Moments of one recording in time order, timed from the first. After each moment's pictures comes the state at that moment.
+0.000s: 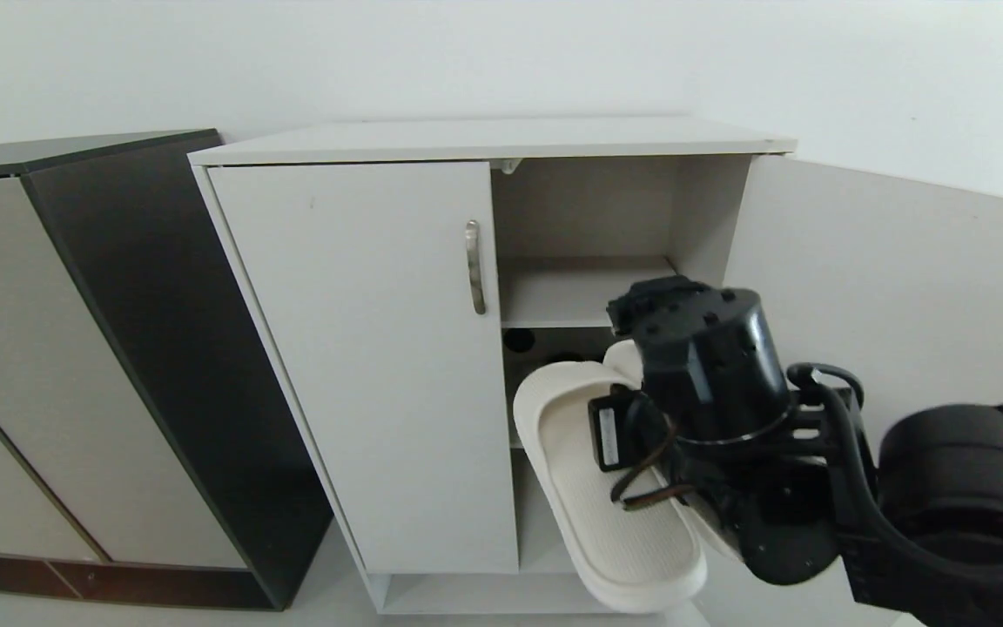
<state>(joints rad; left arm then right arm) 0.00 0.00 0.00 0.00 0.02 0.00 0.97 1.78 -1.13 -0.22 -0.73 0.28</state>
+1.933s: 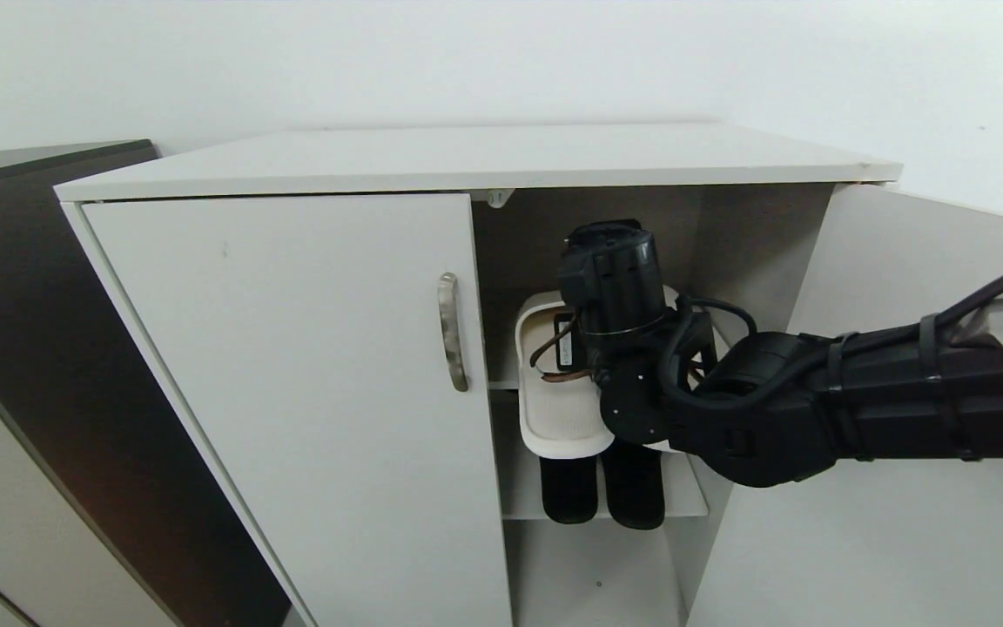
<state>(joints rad) 0.00 0.00 0.00 0.00 0.01 0.01 0.86 2.05 -1.49 -0.28 -0.83 0.19</state>
